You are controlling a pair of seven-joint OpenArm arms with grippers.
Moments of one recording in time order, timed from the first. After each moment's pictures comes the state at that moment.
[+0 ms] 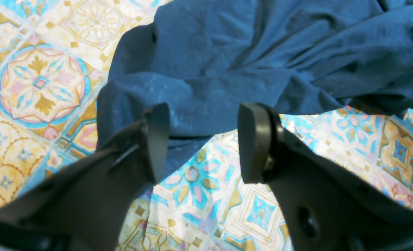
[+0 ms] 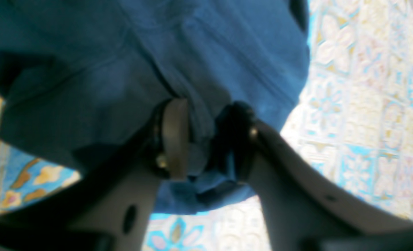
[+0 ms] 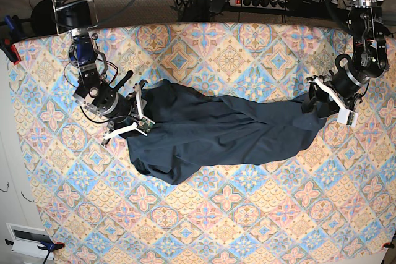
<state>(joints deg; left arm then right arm) 14.3 -32.0 -15.4 96.4 -47.6 -25.2 41.0 4.1 19.9 -10.9 93.5 -8.6 41.4 -31.7</state>
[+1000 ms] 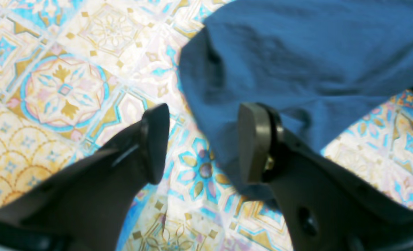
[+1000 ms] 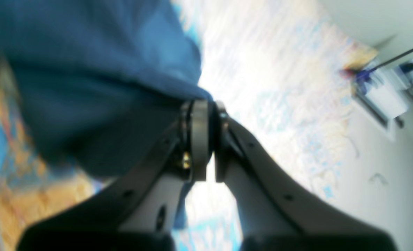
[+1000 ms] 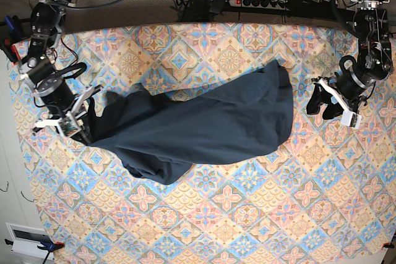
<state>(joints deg) 14.0 -34.0 -15.1 96.4 -47.1 -25.2 41.0 -8.1 19.7 22.5 111.9 11.8 41.7 -30.6</state>
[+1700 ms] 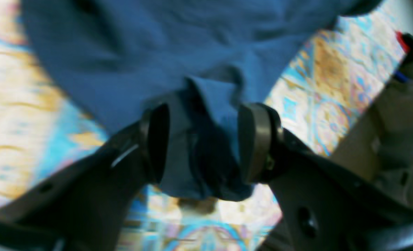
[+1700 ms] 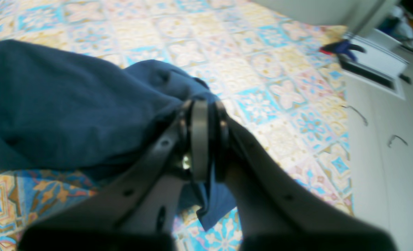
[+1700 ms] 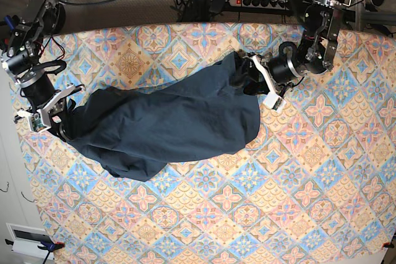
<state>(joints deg) 10.7 -24.1 8.4 96.7 -47.3 -25.1 43.2 -10.0 19.6 31.9 111.2 26.3 41.4 -37.1</state>
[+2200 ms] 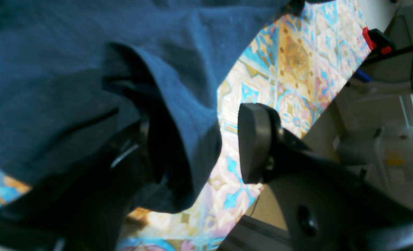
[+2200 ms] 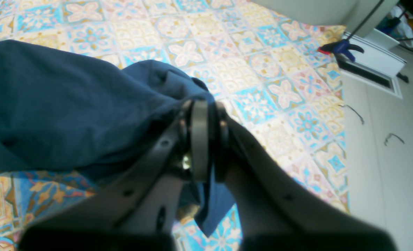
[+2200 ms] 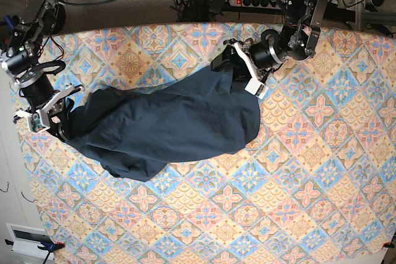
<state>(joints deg) 14.3 -17.8 10.1 96.1 -46.9 -24.7 43.2 -10.0 19.8 32.0 111.1 26.3 41.3 -37.2</state>
